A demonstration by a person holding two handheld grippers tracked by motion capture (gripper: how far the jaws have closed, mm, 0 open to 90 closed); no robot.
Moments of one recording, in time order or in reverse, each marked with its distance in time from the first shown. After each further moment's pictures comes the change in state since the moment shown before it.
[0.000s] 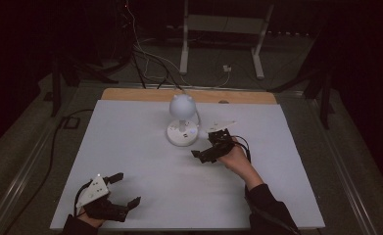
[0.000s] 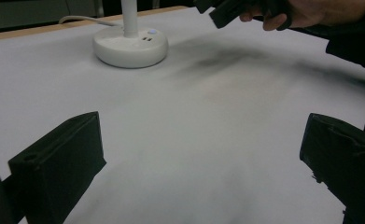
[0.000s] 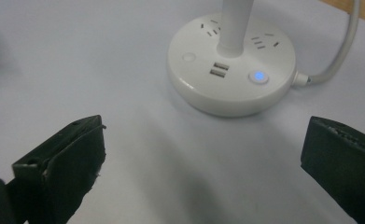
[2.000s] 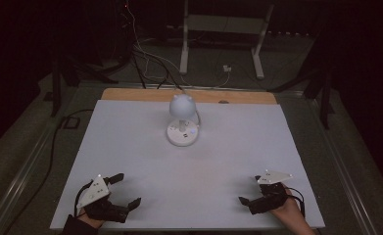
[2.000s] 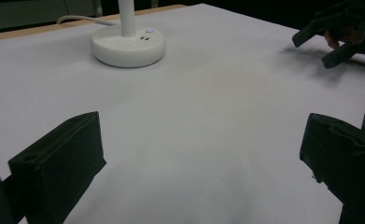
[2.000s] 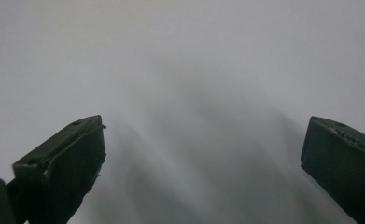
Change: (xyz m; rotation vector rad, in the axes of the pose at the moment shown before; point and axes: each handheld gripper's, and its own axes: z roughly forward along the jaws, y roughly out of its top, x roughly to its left) left arm -0.002 0.001 0.000 0.006 -0.002 0.004; right arm 0.015 -0.162 -0.113 0.072 -0.092 0.047
